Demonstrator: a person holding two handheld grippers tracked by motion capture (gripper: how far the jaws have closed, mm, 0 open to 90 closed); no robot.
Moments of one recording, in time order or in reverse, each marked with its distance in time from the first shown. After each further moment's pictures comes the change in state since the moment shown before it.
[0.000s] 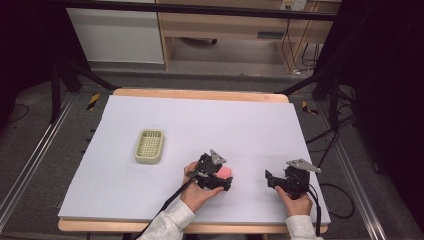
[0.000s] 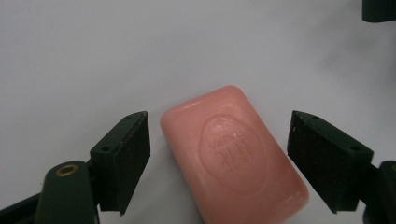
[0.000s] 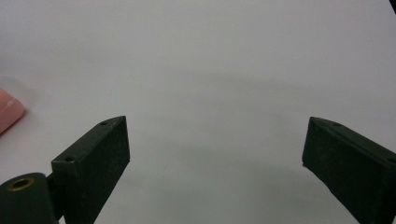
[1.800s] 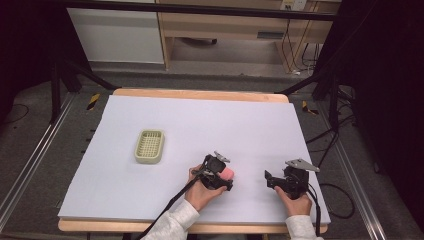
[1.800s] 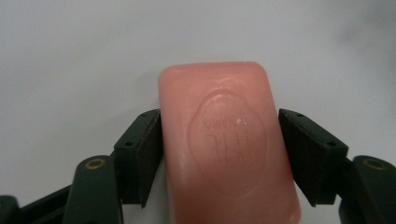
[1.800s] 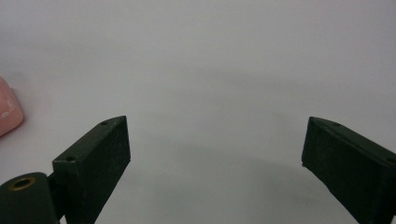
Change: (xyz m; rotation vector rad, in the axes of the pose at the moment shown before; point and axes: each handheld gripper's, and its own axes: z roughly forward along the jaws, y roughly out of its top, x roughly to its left) left arm -0.003 0.004 0.017 0.144 -0.019 -0.069; right arm 0.001 0.000 0.002 0.016 -0.001 -0.013
